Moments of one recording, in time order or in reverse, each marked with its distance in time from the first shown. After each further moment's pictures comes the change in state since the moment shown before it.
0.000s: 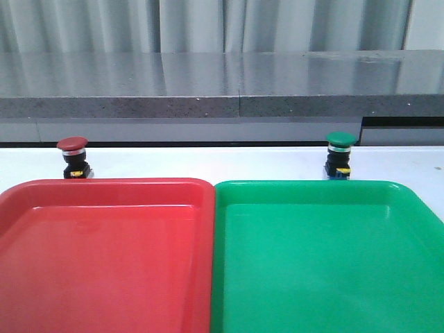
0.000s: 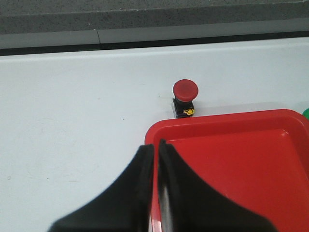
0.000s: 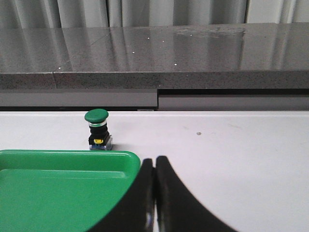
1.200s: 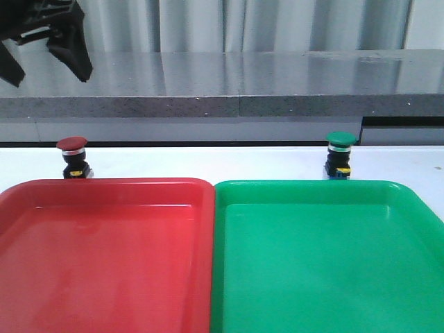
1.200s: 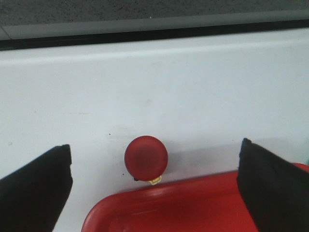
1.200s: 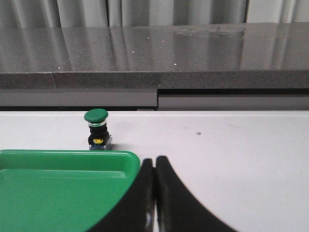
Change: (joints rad) left arm -0.090 0.746 -0.446 -0.087 -0.067 0.000; right arm 0.000 0.000 0.000 0.000 0.000 0.000
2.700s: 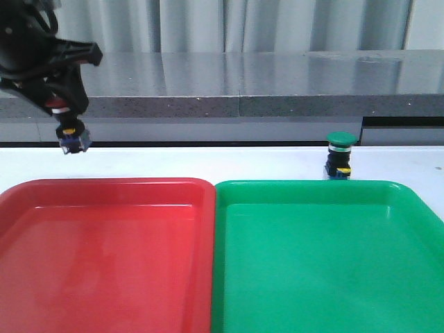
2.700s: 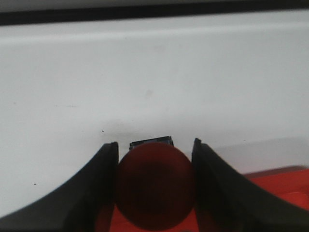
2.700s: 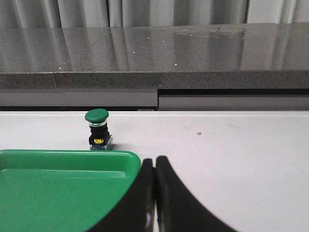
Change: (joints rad) left arm -0.003 0.076 -0.016 -0.029 -0.015 0.000; right arm 0.000 0.000 0.000 0.000 0.000 0.000
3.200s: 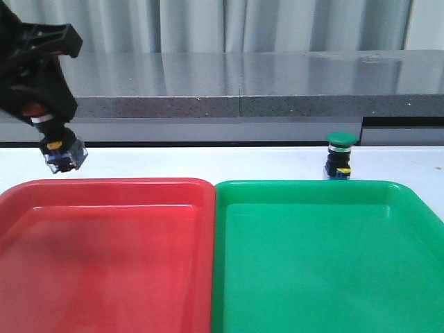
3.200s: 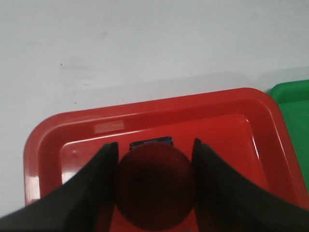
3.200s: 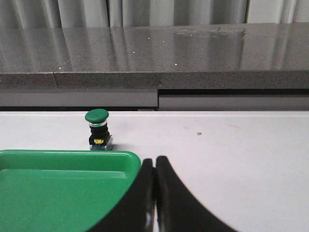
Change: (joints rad) left arm -0.109 -0.298 0.377 -0.039 -0.117 -0.038; right arm 0.000 0.000 0.000 0.000 0.000 0.000
